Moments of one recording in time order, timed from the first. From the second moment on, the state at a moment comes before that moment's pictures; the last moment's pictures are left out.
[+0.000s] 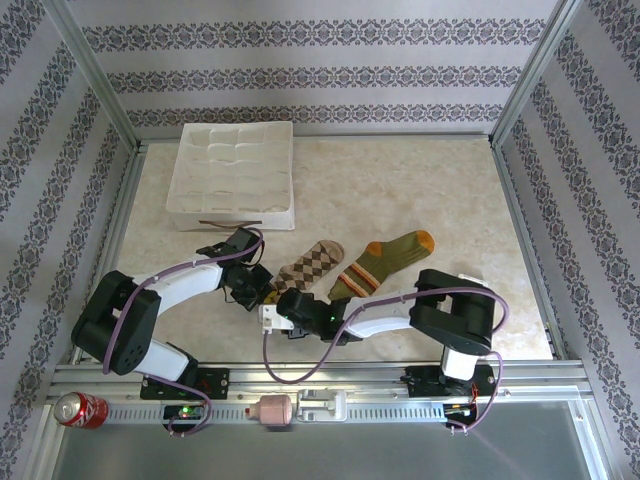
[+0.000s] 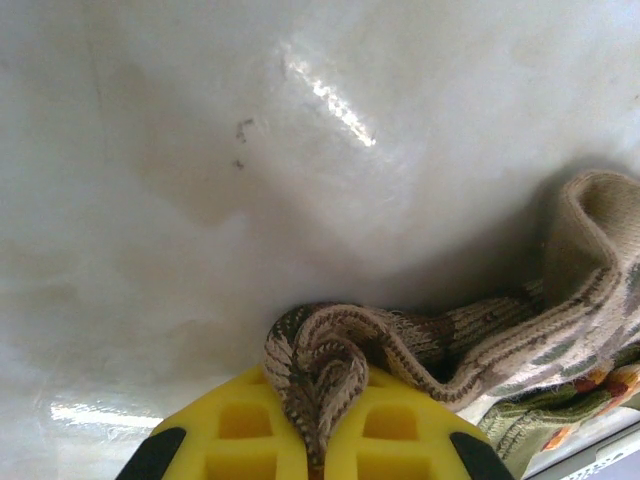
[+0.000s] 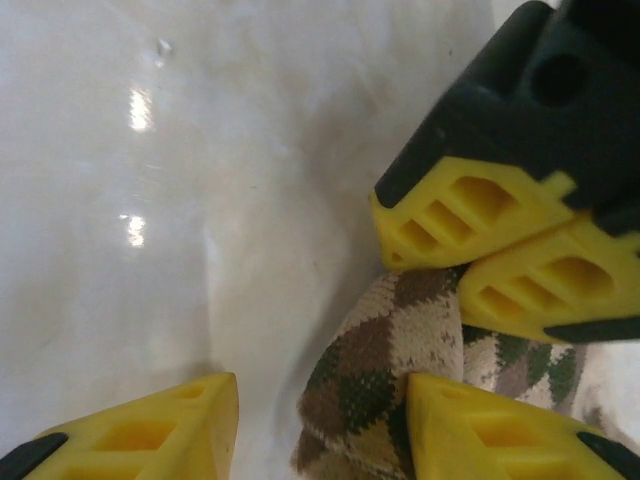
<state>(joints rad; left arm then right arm) -0.46 1.46 0.70 -0.51 0.37 -1.34 1.24 1.79 0.83 0.12 0.26 -0.53</state>
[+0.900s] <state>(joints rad) -0.46 1.22 0.69 -0.61 0.25 -1.41 0.99 1.77 0.82 0.14 -0.22 -0.22</state>
